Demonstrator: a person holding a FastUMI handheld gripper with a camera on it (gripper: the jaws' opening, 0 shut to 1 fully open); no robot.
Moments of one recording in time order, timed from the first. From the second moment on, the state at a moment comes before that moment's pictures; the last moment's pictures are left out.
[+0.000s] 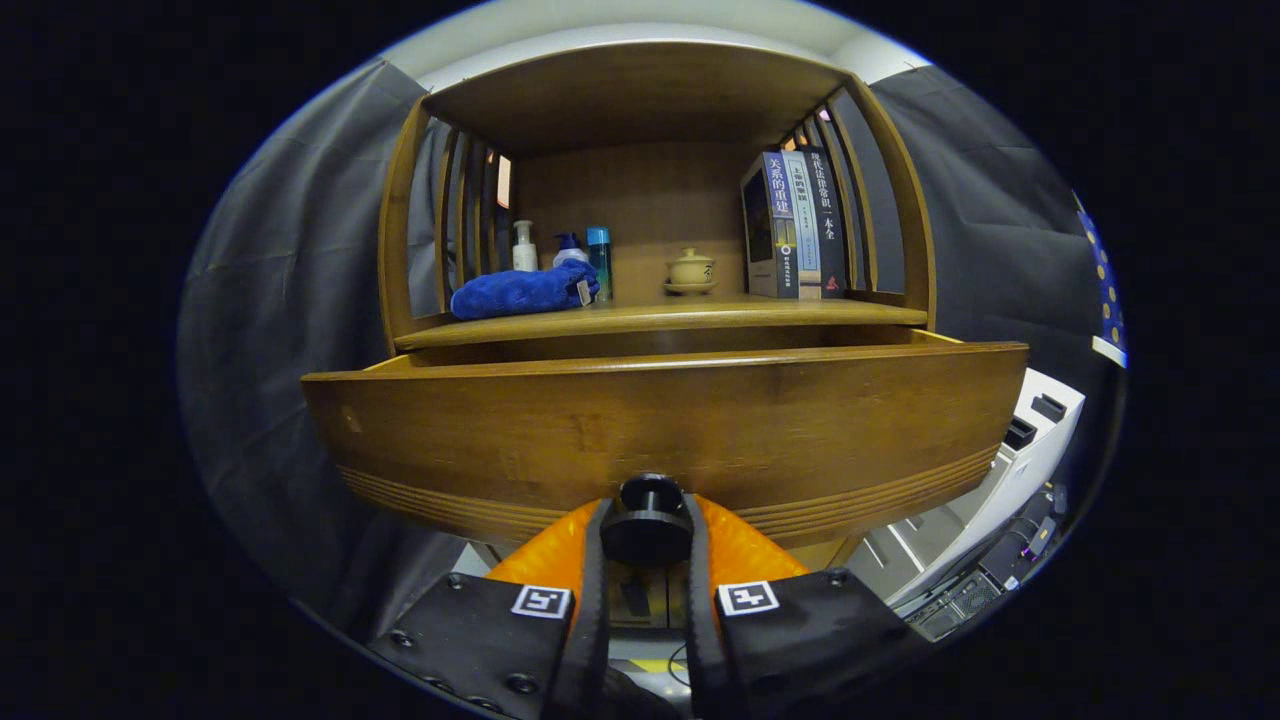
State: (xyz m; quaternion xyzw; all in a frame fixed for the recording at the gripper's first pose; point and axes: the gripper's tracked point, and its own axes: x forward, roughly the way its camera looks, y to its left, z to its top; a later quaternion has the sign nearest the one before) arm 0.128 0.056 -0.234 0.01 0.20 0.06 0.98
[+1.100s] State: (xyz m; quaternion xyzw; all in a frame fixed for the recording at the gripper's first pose) arm 0.057 0.054 -0.232 -0.01 0.23 0.08 0.97
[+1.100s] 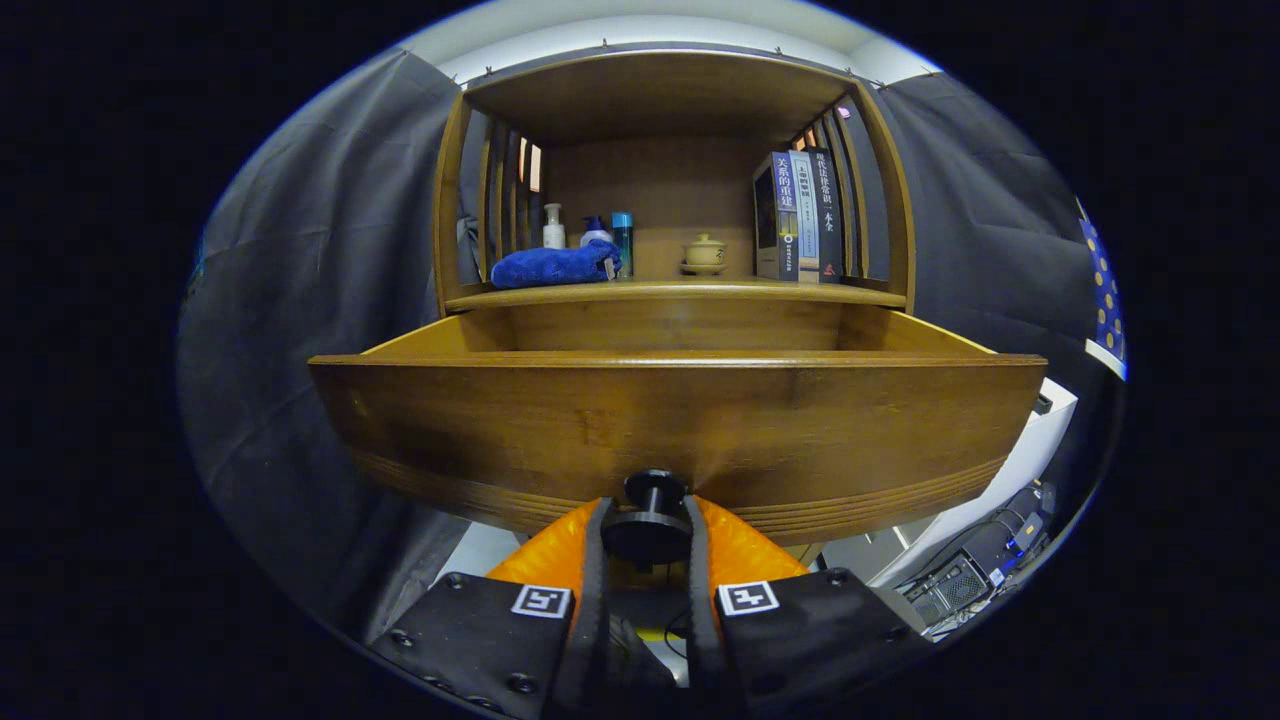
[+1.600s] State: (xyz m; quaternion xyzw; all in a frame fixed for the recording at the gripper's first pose) arm 0.053 0.058 -0.236 -0.01 0.23 0.09 0.97
